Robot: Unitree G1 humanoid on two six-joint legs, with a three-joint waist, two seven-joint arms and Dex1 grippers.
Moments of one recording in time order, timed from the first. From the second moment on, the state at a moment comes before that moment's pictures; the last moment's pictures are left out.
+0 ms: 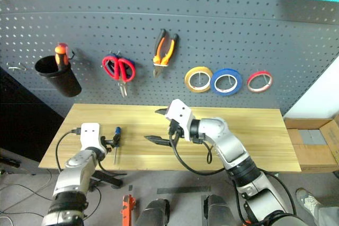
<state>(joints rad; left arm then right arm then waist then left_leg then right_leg) -0.30 0.39 0.26 0.51 -0.12 0.28 -0.25 -0.58 -0.17 0.39 0.01 0.18 0.33 0.82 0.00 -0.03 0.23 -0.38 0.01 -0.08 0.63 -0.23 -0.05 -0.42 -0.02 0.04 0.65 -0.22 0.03</state>
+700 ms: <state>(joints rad) -0.36 0.44 0.25 0.71 -0.13 0.23 -0.29 -0.59 -0.17 0.38 -0.02 0.18 0.39 0.83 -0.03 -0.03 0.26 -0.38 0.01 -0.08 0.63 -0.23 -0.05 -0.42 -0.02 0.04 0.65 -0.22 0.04</state>
